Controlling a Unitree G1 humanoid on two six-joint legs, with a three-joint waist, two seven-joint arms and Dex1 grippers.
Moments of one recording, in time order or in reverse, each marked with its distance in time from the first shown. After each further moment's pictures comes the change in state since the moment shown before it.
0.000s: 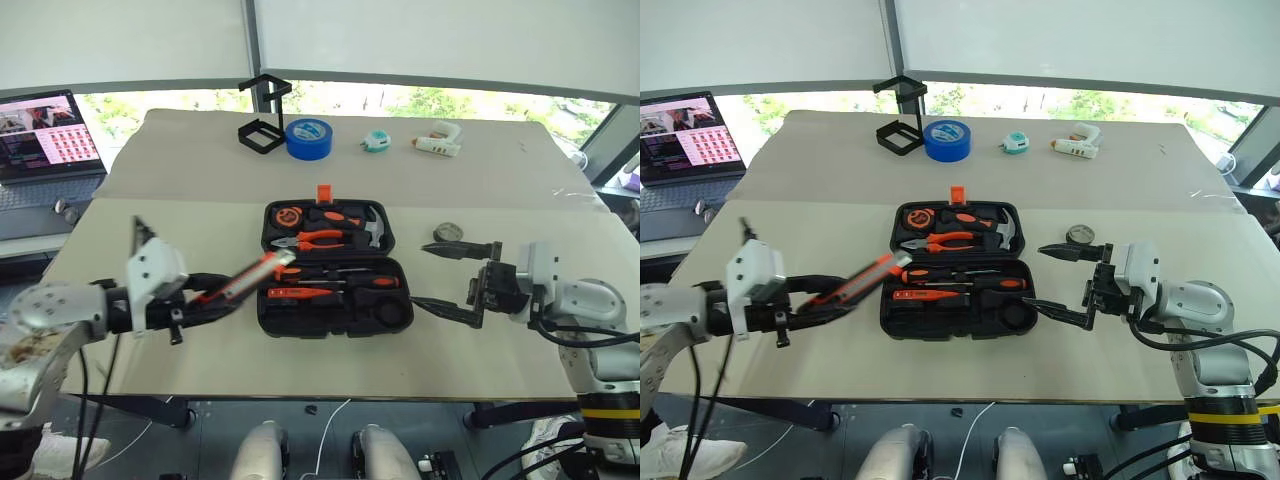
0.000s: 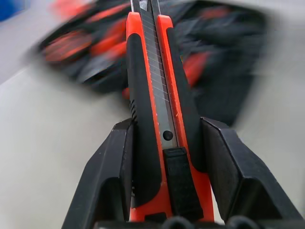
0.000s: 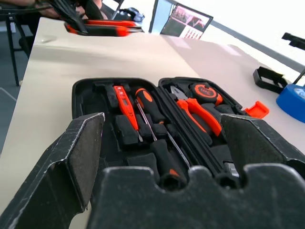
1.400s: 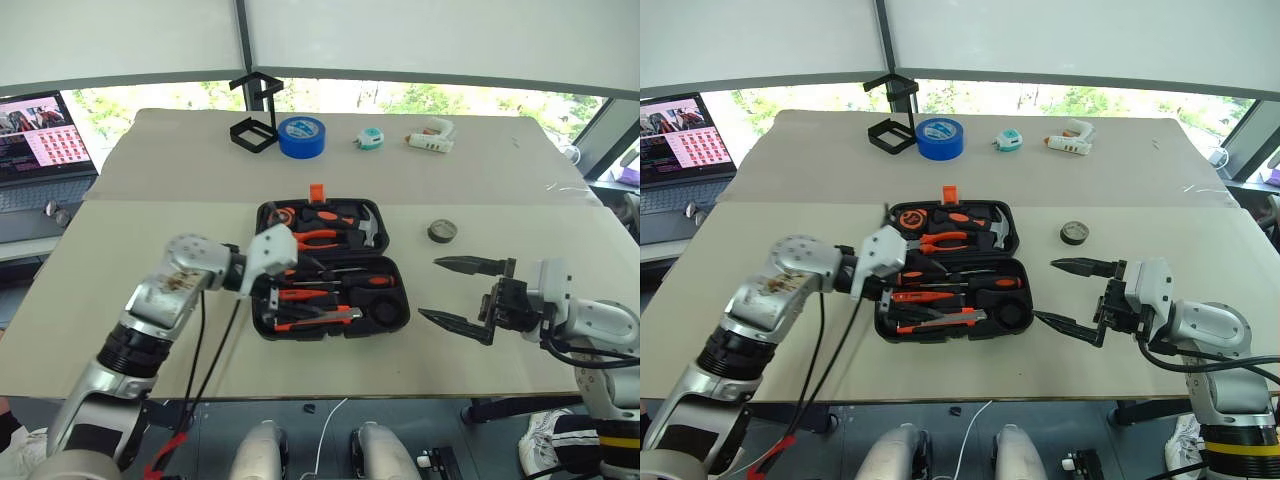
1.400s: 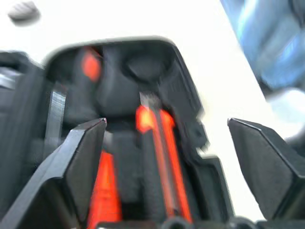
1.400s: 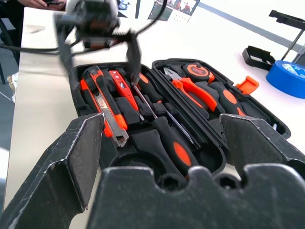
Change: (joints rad) left arm -0.444 -0.327 -0.375 0.380 0.245 -0.103 -0.126; right arm 0.135 -0.007 -0.057 -0.093 0.006 0.031 -0.051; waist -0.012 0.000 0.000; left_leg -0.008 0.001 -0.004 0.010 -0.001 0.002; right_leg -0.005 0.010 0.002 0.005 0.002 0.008
